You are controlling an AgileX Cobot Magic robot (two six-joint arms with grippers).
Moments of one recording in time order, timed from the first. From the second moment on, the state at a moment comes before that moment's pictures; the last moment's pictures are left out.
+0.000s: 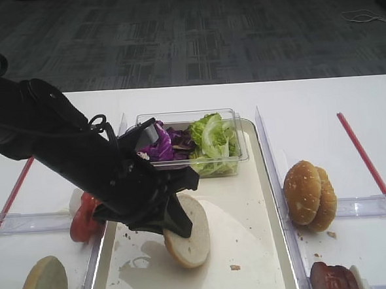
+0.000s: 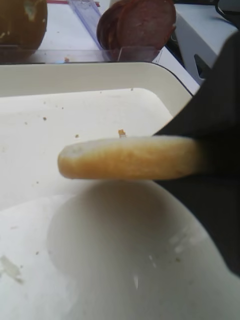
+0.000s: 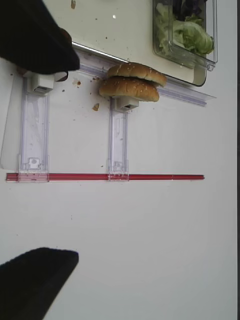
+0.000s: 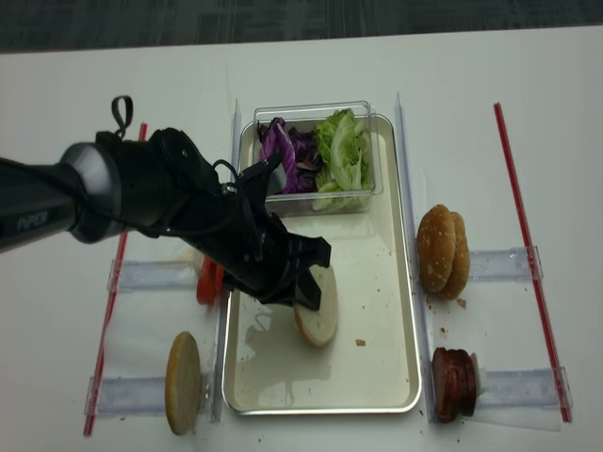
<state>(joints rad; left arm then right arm) -0.49 1.77 -0.94 -0.96 0.78 0.41 0.04 -0.02 -0.47 0.04 1.11 0.00</state>
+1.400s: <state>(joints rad) -0.47 1.82 -0.94 -0.95 0.78 0.38 0.04 -0.02 -0.47 0.04 1.12 0.01</state>
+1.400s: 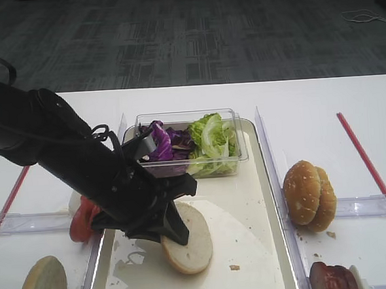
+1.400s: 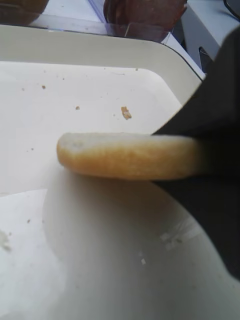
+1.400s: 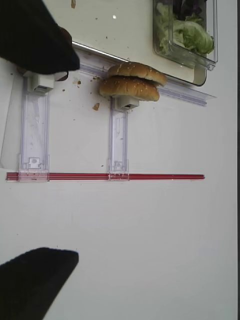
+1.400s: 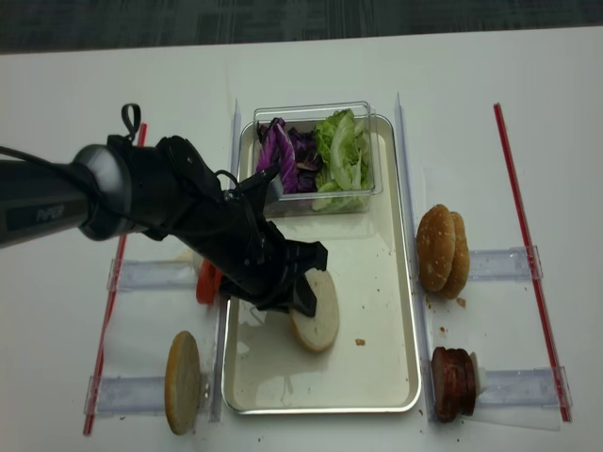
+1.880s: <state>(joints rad) -0.47 1.82 -0.94 -0.95 0.78 0.37 0.04 -0.02 -0.47 0.04 1.12 0.01</state>
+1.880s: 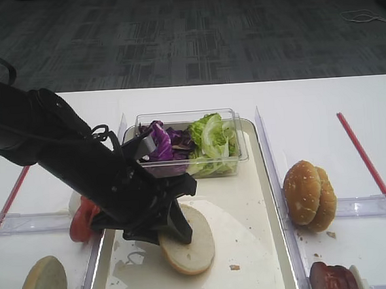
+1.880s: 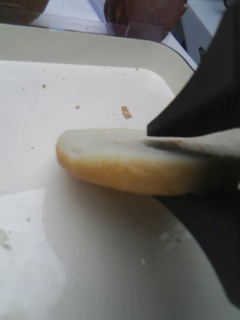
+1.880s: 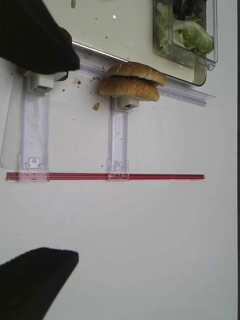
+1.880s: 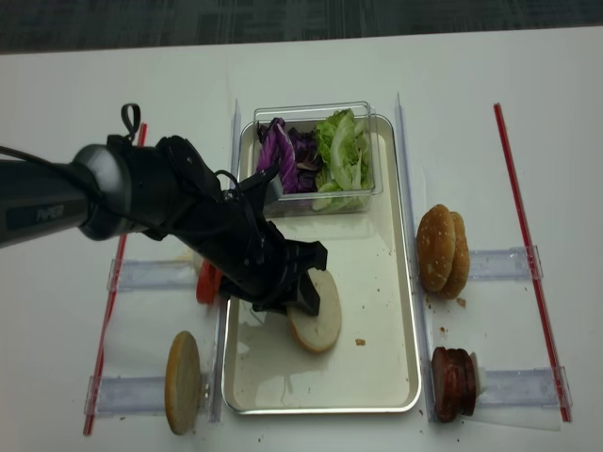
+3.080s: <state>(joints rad) -0.47 1.82 -1.02 -0.74 0.88 0.19 0.04 -0.02 -0.47 0.04 1.12 0.00</state>
